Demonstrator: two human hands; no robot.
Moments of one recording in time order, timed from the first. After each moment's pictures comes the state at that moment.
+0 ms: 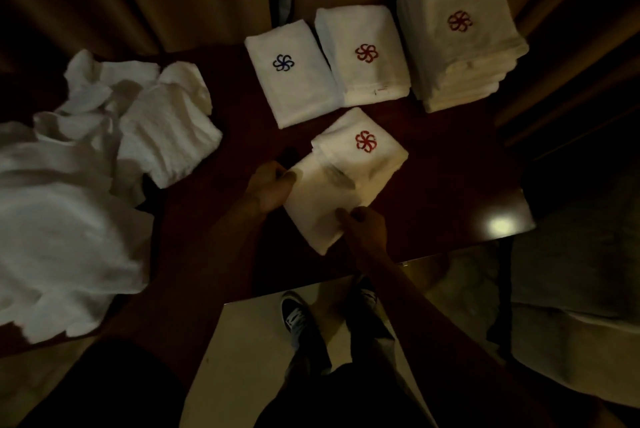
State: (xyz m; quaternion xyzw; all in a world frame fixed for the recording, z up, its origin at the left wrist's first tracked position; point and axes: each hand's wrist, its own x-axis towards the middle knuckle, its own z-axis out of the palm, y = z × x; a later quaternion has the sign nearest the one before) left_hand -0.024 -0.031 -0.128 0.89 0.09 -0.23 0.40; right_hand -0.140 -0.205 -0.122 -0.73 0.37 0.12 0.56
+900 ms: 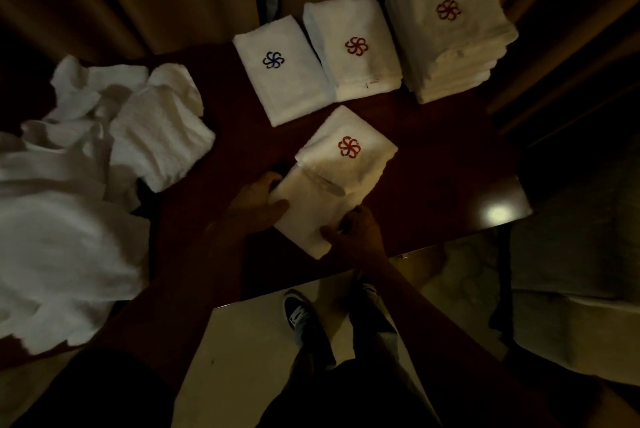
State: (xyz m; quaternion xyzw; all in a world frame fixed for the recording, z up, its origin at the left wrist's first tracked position) left_hand -0.045 0.004 -0.142 0.92 -0.09 -0.25 0.28; right_hand -0.160 -0.206 -0.134 -0.87 0.21 0.14 0.43
